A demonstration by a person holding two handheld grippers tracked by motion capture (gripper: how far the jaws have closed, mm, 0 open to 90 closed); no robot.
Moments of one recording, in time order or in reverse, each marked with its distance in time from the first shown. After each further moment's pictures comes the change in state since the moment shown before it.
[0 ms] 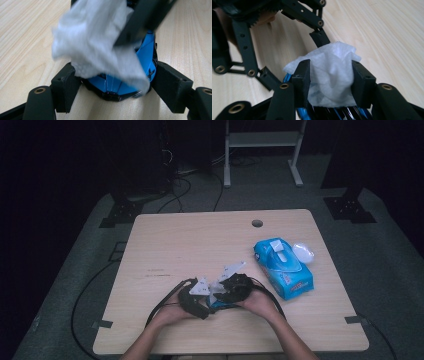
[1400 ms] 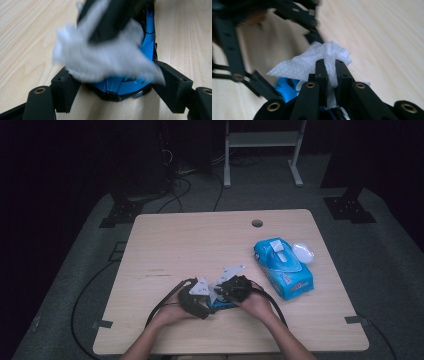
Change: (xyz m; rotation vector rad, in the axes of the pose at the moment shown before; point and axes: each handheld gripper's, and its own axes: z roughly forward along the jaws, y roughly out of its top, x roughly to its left) left arm 0.000 0.000 0.000 0.003 -0.002 0.001; right arm 0.004 -0.004 0.007 -0.030 -0.059 -0.009
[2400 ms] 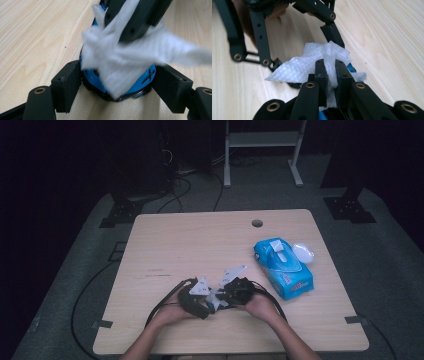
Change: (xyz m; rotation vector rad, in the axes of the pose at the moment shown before) left arm 0.000 0.000 0.000 0.003 0.002 0.007; right arm 0.002 -0.002 -0.012 0.034 0.087 -0.002
